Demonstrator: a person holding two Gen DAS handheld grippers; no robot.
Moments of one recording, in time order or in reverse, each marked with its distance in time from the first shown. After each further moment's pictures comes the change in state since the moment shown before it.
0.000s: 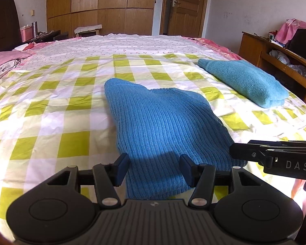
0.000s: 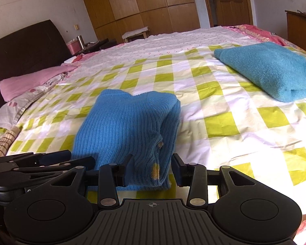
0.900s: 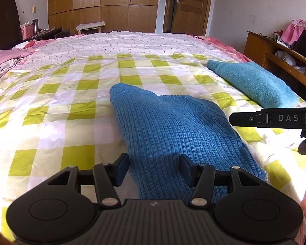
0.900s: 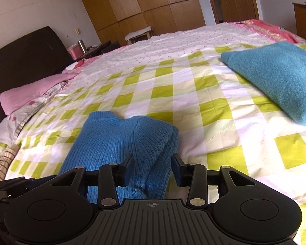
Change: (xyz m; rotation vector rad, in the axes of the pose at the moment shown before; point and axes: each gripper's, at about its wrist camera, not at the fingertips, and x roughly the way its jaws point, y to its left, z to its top) left arm 0.024 0.017 0.025 -0.008 0.018 0.010; right arm 0.051 -0.028 0.057 0.021 -0.002 0.057
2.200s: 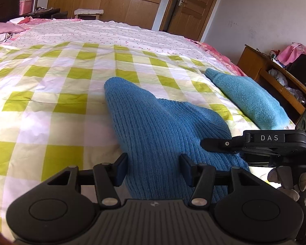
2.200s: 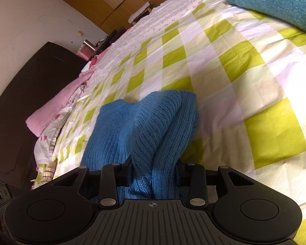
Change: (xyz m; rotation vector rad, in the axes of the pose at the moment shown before) left arm 0.030 0.028 0.013 -0.128 0.015 -0.126; right arm 0.068 -0.038 -0.003 0.313 0.179 0.264
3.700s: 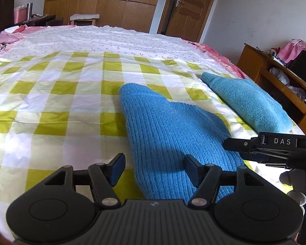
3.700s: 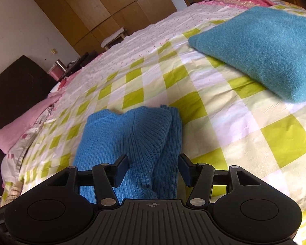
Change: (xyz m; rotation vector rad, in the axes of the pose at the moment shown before) left arm 0.029 -0.026 0.025 0.017 -0.006 0.010; right arm -0.041 -0.014 0.024 -0.031 -0.153 -0.226
